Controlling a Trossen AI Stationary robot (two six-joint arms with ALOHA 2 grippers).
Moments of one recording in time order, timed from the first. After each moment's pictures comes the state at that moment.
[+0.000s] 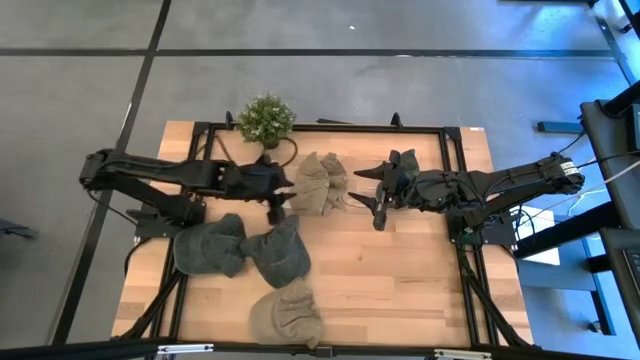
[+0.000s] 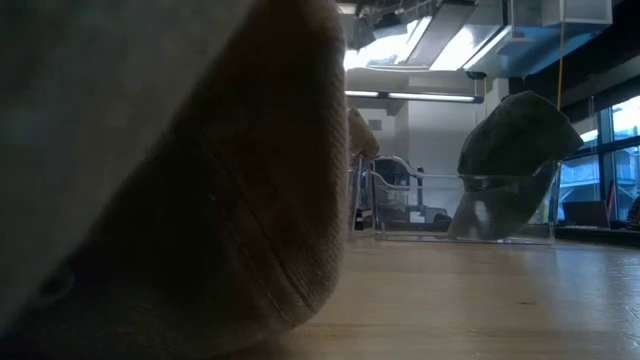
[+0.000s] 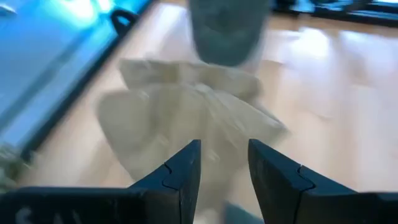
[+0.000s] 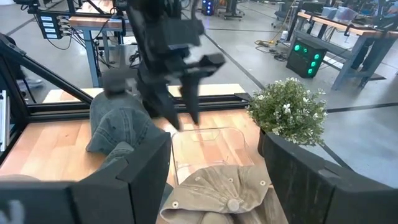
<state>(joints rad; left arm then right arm) -0.05 1.20 1.03 -0.48 -0.31 -0.24 0.22 1.18 1.05 -0.10 0.49 0.03</state>
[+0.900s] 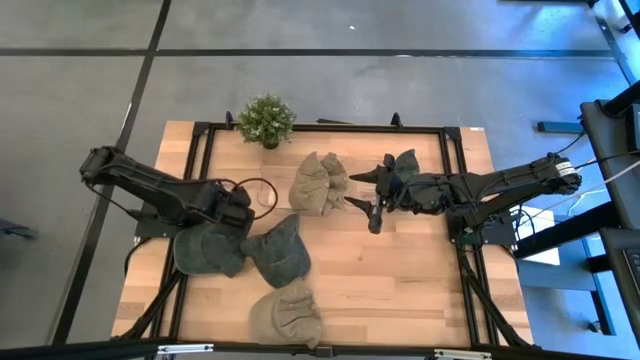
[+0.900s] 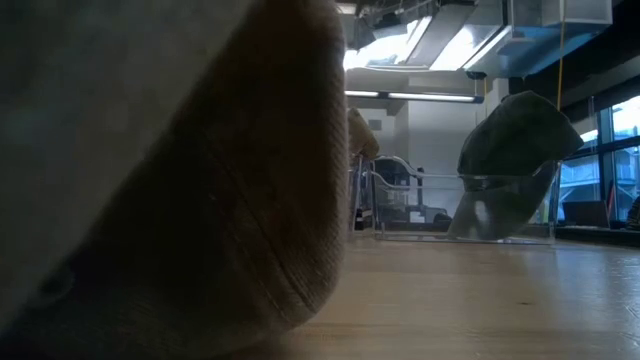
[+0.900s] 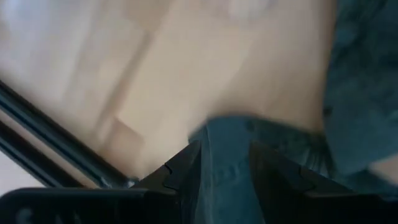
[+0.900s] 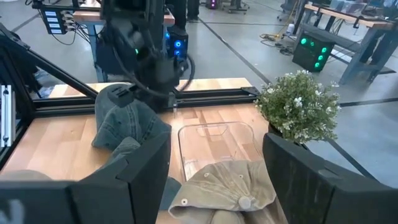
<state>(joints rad) -0.25 1.19 0.88 -1.24 -0.29 -0.83 0.22 1.22 1.05 -0.09 0.48 0.05</state>
